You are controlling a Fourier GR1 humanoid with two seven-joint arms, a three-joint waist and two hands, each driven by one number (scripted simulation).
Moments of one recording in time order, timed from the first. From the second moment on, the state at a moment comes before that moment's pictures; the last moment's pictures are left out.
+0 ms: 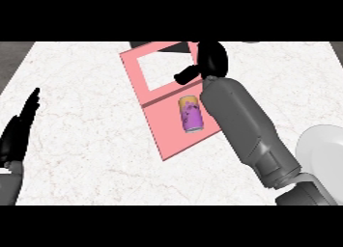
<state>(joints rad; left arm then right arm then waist) -0.16 0.39 0.08 -1.30 -0.19 0.14 0.04 -1.09 0.00 0.09 -0.55 0.63 -0.43 0.42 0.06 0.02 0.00</state>
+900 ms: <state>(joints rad) -0.14 0.40 0.13 -1.29 -0.19 0.12 0.05 -1.07 -0.03 -0.07 -0.58 0.35 -0.65 0.00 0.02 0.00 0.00</state>
